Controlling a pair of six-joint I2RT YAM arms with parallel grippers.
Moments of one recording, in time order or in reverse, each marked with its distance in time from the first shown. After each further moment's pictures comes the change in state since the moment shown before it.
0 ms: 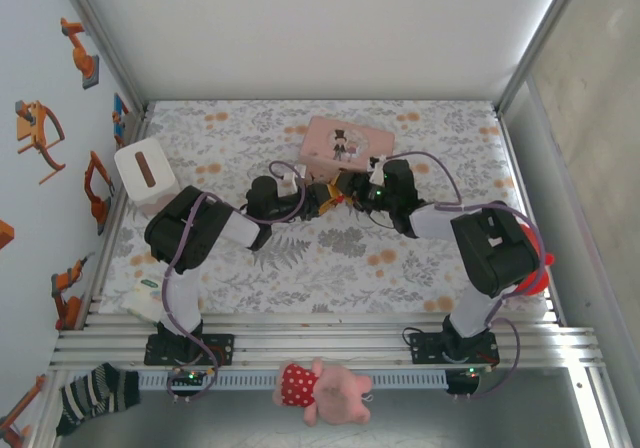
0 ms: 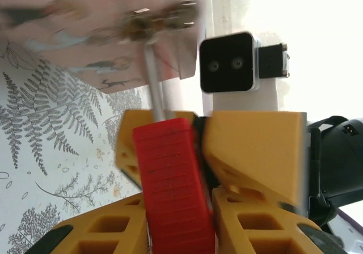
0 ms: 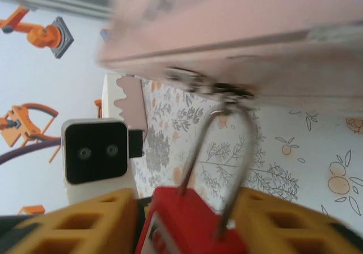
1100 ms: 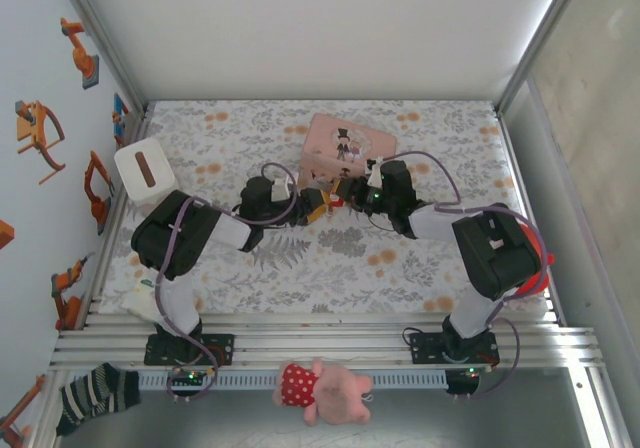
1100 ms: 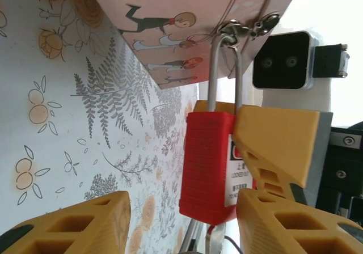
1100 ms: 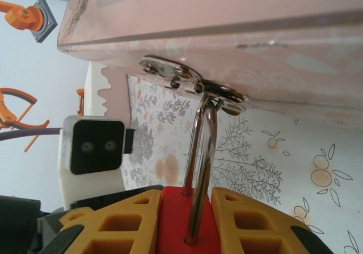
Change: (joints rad) left arm 0.036 -0.069 -0.060 -0.172 0.010 0.121; right arm 0.014 -0.019 0.004 -0.076 0.024 -0.096
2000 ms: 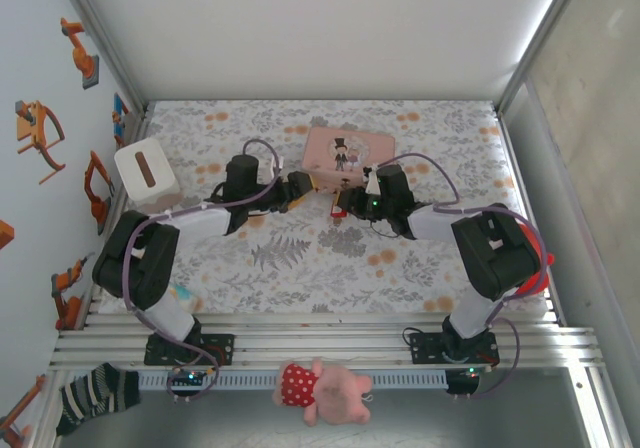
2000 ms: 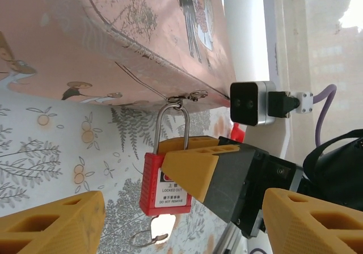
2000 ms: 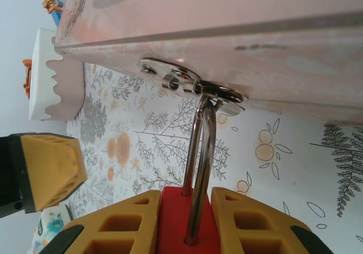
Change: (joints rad) left arm 0.082 -0.262 0.111 -0.595 -0.062 0.293; right arm 0.012 0.000 -0.001 -0.150 0.036 -0.188
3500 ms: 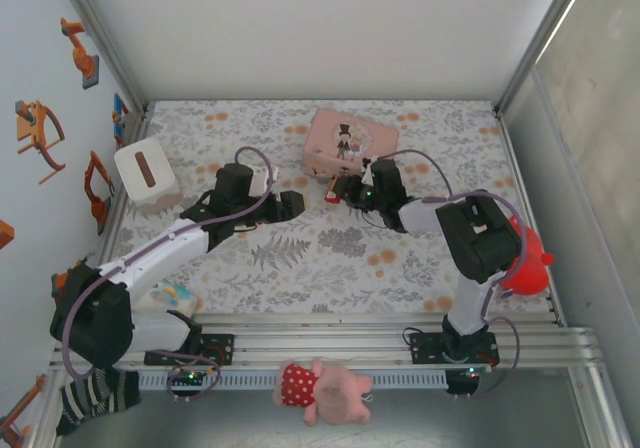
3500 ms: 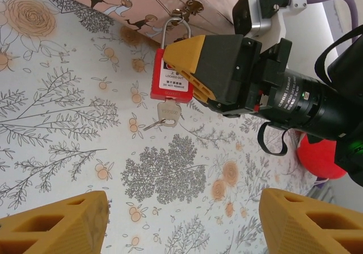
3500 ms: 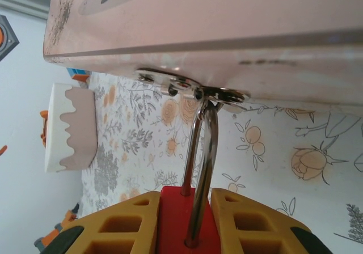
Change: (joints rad) left arm -0.071 -0.375 -0.029 -0.500 -0.267 0.337; right arm 0.000 0.137 0.075 0.160 0.076 0.137
